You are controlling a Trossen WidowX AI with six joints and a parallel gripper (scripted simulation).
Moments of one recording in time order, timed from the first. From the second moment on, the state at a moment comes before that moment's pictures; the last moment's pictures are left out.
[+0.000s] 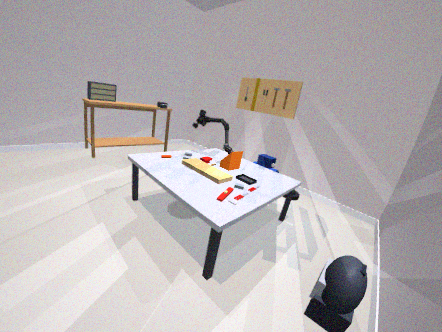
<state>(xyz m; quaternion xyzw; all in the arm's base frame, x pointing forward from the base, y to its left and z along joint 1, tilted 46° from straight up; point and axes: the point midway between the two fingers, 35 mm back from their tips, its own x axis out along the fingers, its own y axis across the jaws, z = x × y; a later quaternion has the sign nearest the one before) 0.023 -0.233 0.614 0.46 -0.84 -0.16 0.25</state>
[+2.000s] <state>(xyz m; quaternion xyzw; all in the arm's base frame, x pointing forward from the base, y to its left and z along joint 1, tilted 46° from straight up) 0.199 -0.128 0.141 0.29 -0.68 0.26 -0.62</state>
